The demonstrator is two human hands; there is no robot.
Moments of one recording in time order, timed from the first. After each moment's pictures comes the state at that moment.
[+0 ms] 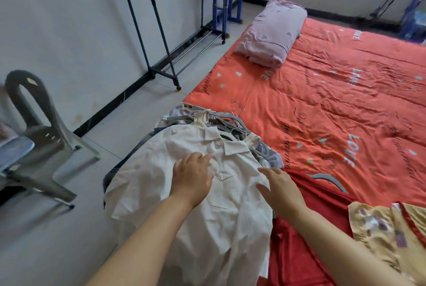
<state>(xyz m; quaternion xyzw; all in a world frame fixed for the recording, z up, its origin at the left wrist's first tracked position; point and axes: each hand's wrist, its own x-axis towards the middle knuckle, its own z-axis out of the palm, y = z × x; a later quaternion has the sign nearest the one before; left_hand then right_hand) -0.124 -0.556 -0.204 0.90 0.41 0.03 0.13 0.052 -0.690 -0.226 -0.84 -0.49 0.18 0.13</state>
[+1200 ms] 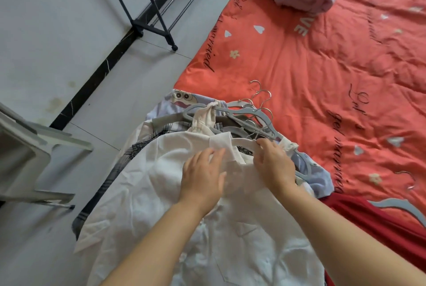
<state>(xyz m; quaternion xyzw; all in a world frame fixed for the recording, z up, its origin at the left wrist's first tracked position) -0.014 -0.385 -0.340 0.90 0.40 -0.02 0.19 0.145 -0.455 -0.389 -0.89 -0.38 0.18 0.17</state>
